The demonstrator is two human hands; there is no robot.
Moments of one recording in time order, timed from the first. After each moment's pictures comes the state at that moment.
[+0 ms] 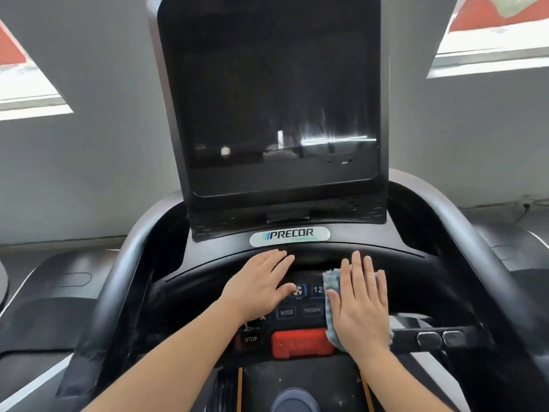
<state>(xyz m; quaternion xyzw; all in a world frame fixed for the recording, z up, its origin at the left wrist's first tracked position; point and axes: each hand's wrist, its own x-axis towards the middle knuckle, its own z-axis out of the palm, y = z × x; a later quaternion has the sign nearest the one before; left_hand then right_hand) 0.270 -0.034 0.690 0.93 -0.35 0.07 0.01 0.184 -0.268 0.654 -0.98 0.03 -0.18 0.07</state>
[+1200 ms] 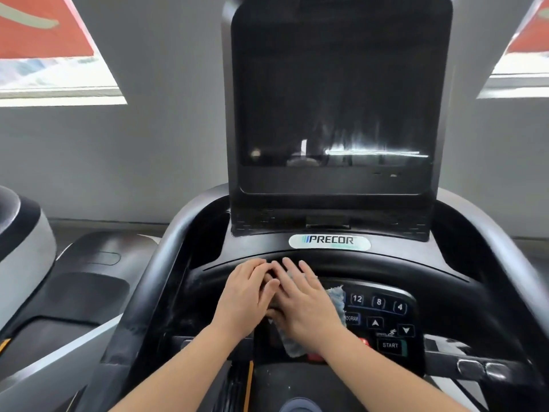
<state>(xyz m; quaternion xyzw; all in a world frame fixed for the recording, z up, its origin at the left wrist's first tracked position) 0.221 0.042 0.702 0.95 -0.13 0.15 0.26 0.222 -0.133 0.684 -0.94 -0.32 -0.11 0.03</state>
